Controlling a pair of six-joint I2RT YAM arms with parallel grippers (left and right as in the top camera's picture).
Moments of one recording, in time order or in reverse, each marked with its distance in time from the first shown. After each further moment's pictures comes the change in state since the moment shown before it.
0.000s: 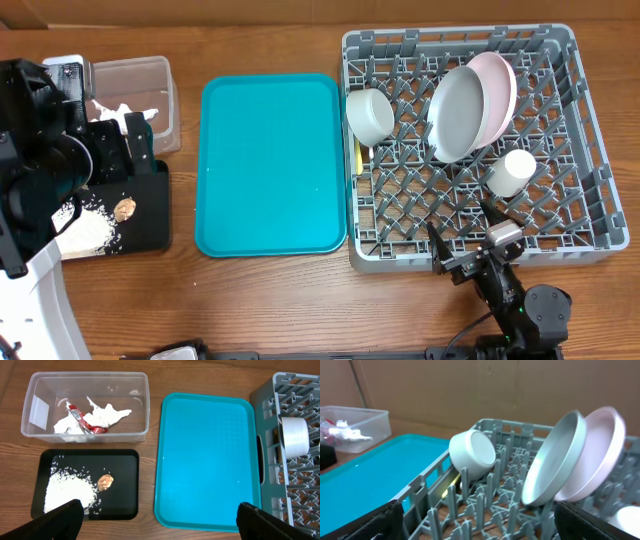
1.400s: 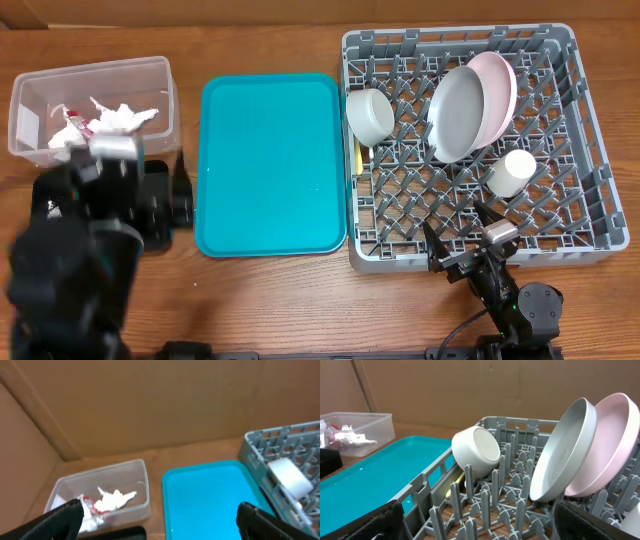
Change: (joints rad) left arm -0.295 -0.624 -0.754 0.711 -0.221 0.088; right arm -0.001 -0.002 -0.067 0.092 -0.017 0.040
